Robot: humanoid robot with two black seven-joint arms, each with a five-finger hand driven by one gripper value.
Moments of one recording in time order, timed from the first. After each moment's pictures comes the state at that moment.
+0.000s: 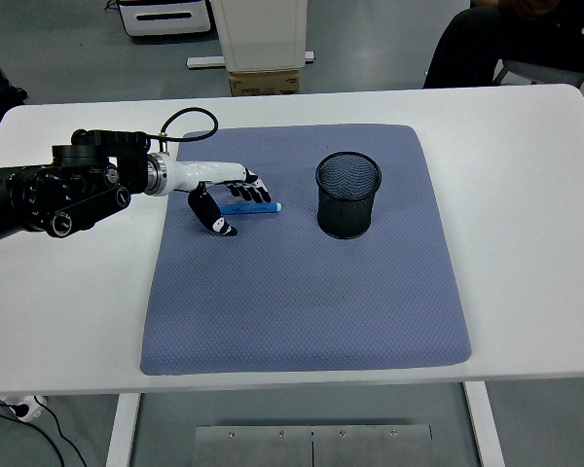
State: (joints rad) left arm -1.30 0.30 0.30 -0.75 0.95 -0.21 -0.31; right arm 0.05 0.00 0.22 0.14 -0.23 0.03 0.15
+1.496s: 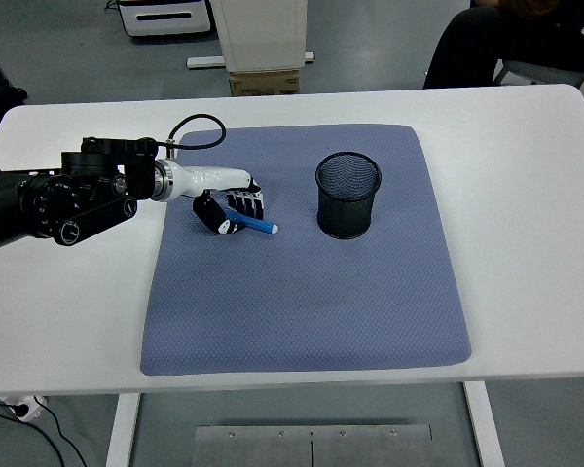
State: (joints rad) left arm -1.29 0.28 0.32 -0.75 0.99 -0.17 -0.31; right arm 0.05 0.00 0.22 0.14 -0.23 0.03 0.15
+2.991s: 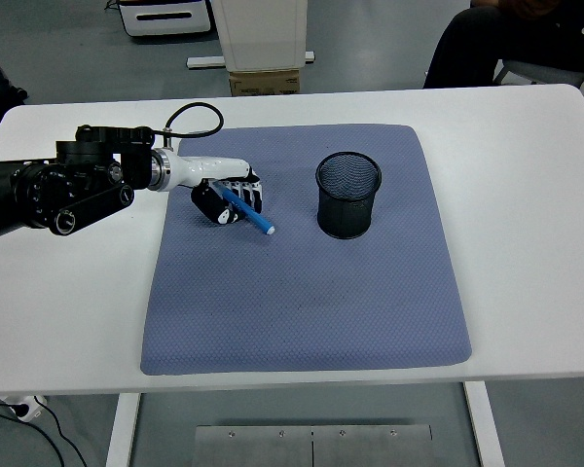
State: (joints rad) left arm -1.32 0.29 0.32 -0.75 0.96 -0.18 -0.32; right arm 0.05 0.00 0.22 0.14 -0.23 0.03 0.15
